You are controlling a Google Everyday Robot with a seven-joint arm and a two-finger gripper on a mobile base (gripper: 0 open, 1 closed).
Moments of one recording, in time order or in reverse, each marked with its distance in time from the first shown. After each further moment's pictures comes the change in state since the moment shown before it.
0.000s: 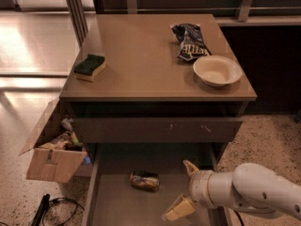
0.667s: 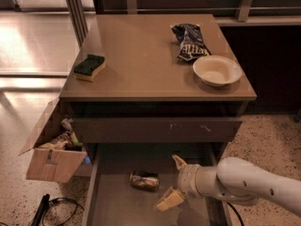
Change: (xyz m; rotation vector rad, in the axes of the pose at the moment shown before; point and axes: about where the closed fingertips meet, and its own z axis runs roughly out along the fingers) arm -0.004 -0.021 0.054 -0.028 -0.057 -0.053
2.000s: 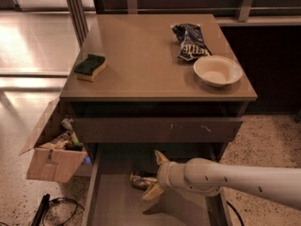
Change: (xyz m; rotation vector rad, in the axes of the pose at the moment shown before) arm 0.021 -0.041 0.117 0.072 0.028 -0.226
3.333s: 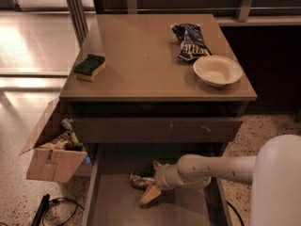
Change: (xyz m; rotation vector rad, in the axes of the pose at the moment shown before) arm 0.062 0.010 0.074 -0.177 0.053 0.174
